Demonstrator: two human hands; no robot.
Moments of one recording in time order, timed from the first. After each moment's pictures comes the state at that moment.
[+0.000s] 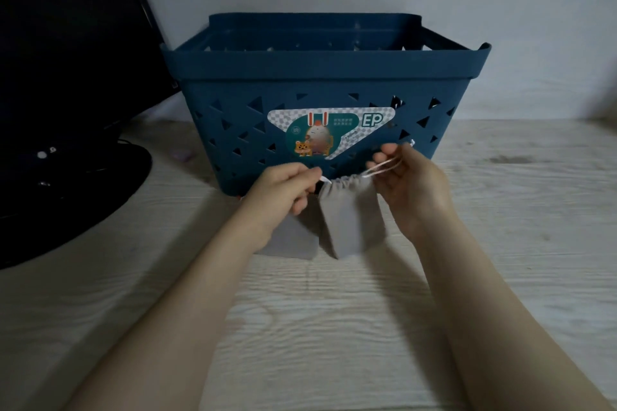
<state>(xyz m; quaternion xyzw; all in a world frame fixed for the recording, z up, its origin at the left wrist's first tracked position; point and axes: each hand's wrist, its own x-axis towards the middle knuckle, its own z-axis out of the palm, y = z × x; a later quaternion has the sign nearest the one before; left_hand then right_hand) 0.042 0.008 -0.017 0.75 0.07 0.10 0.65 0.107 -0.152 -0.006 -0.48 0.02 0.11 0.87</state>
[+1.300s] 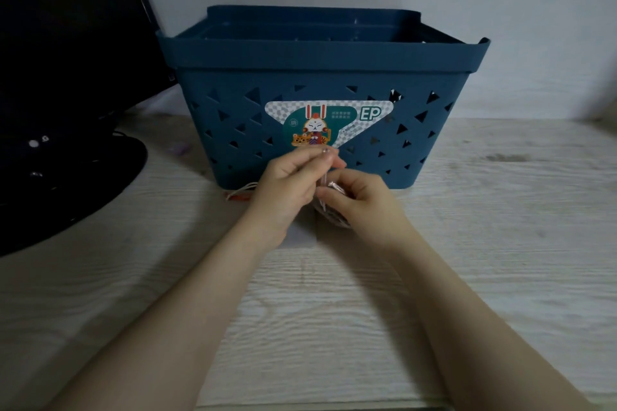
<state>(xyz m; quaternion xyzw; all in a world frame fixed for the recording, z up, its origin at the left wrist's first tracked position) 0.029 -0.018 -0.006 0.67 -0.01 0.17 0.72 0.076 -0.138 -0.028 -0.75 -0.33 0.04 0.57</state>
